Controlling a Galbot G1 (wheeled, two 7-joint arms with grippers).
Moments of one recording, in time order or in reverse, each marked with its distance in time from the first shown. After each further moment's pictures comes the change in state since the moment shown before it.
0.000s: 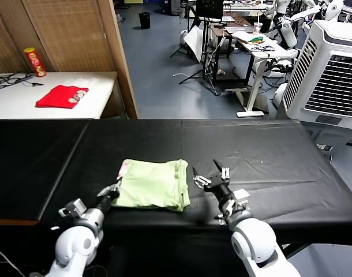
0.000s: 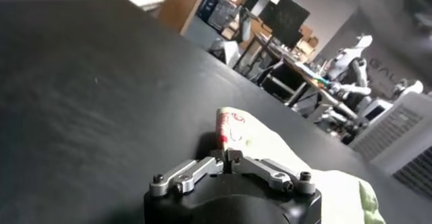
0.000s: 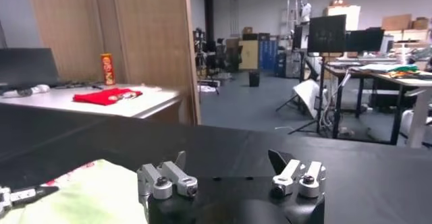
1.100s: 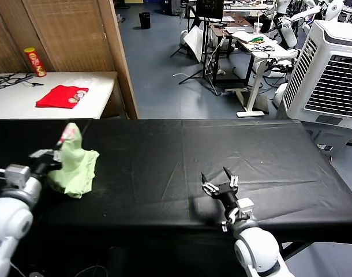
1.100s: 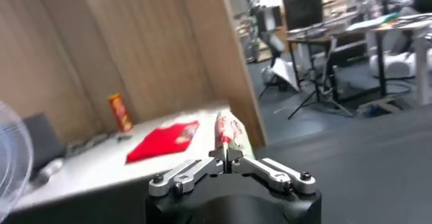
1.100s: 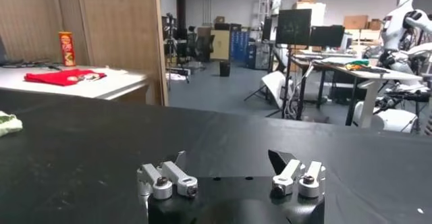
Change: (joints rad) left arm 0.030 0.473 -0.152 -0.221 0.178 0.102 -0.073; right arm -0.081 0.038 0.052 -0.009 -0.085 0.033 -0.004
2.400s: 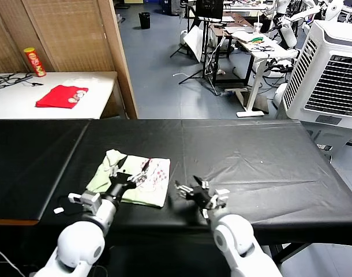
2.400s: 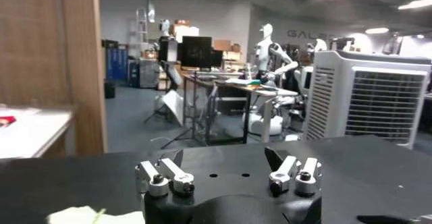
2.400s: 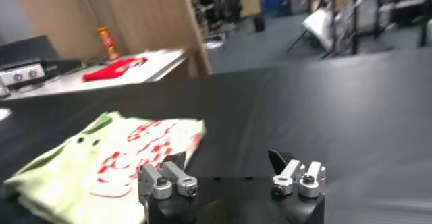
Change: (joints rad) left arm -0.035 -0.314 0.350 -0.028 0.121 -0.166 0.066; right arm 0.195 0.058 -0.169 -0.185 0.324 -0.163 0.006
